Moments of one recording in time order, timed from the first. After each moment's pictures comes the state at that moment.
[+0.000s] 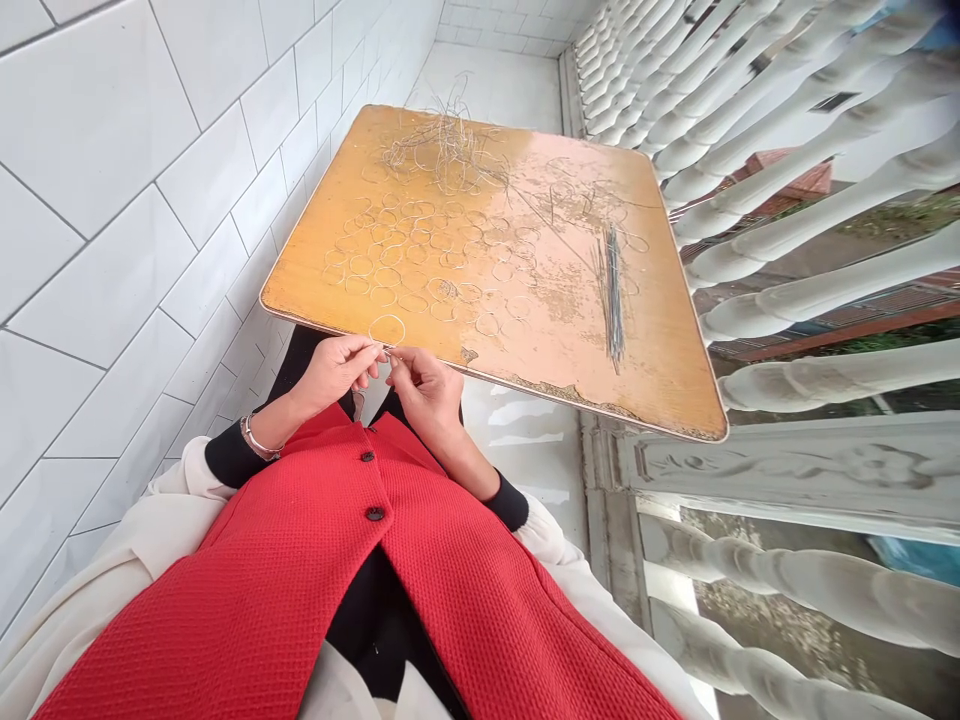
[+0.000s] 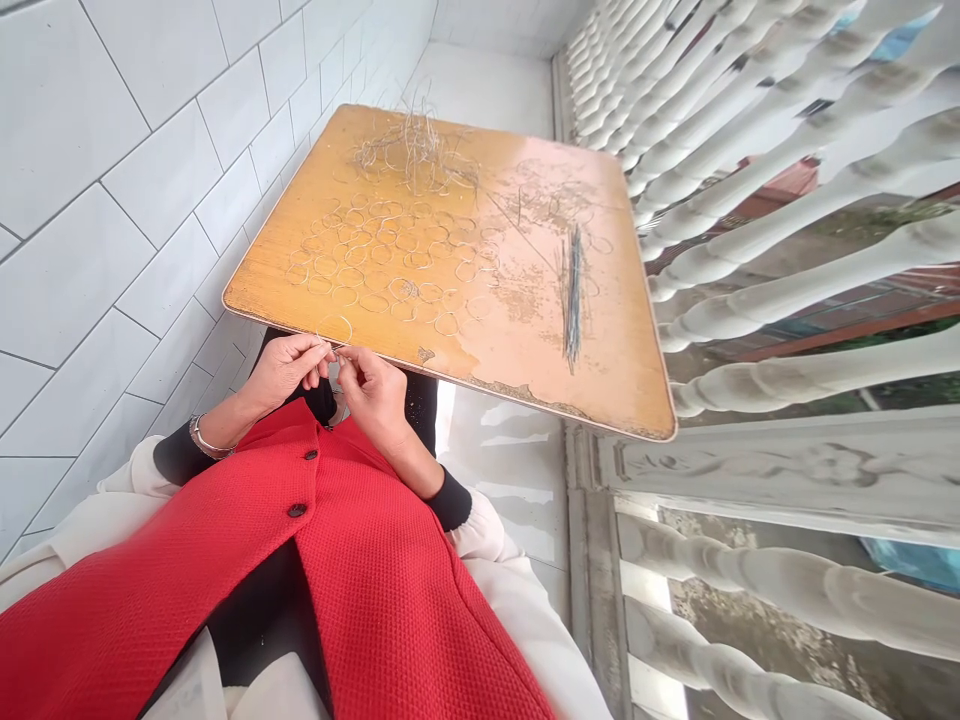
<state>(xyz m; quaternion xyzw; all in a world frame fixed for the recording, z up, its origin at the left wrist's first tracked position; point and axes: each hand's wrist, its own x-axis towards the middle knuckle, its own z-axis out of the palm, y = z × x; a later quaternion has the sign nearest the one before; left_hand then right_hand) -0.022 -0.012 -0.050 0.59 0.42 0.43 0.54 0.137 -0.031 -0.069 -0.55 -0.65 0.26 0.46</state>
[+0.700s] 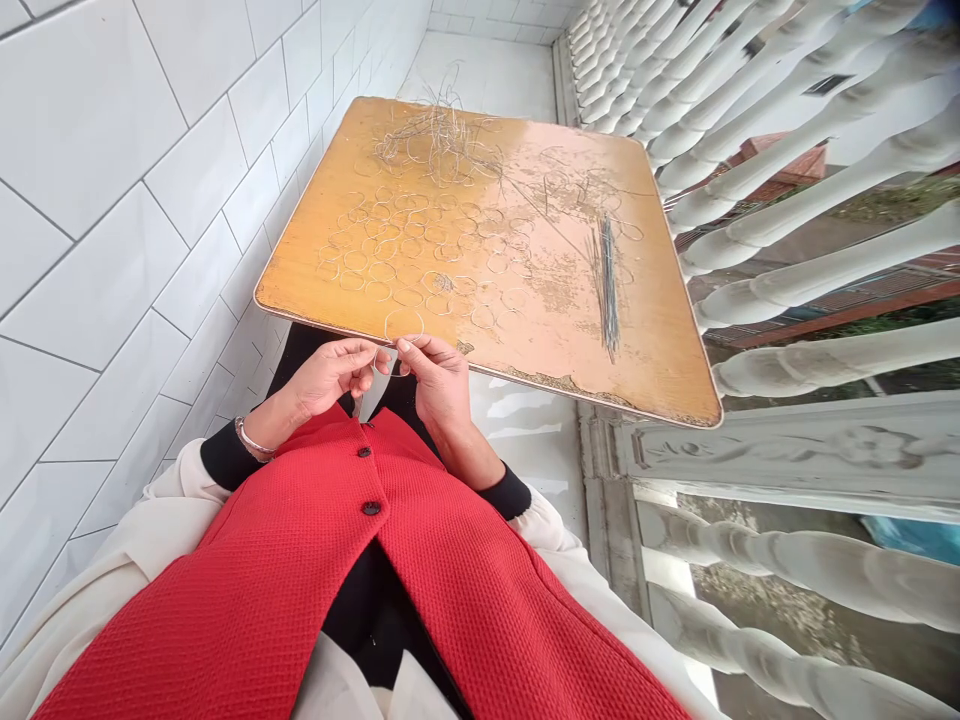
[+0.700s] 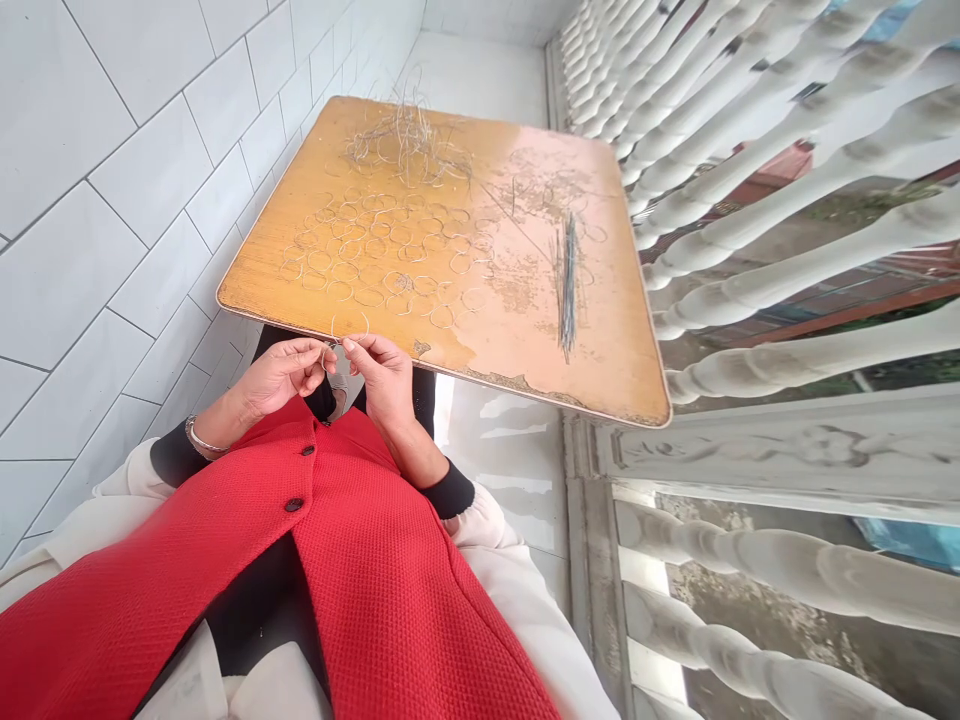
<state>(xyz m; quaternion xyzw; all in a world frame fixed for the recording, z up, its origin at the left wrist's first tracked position) -0.026 -0.014 -0.054 0.43 0.33 0.40 0.74 0.137 -0.020 -0.063 -0.46 -0.44 0.51 0.58</state>
